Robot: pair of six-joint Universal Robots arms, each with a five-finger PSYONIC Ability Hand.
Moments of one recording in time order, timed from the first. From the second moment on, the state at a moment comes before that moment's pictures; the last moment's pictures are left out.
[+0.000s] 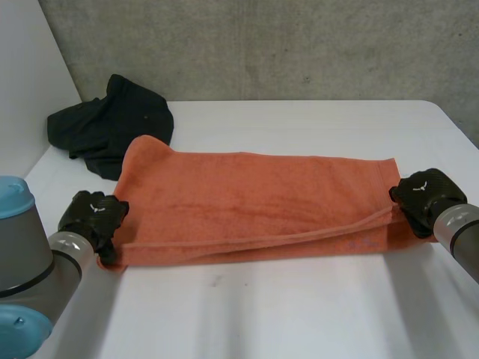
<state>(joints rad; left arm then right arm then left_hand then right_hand) 4.46 -1.85 -1.90 3.33 -1.61 3.70 1.69 -1.27 1.73 -0.04 1.45 2.33 0.58 0.57 0.57 0.57 0.40 0.99 1.18 1.18 1.19 1.00</state>
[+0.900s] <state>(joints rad) 4.45 -1.66 -1.59 2.86 -1.52 3.90 1.68 -1.43 1.27 0.66 1.40 2.14 1.15 1.20 1.19 1.20 0.98 0.99 1.18 1.18 1.19 1.00</state>
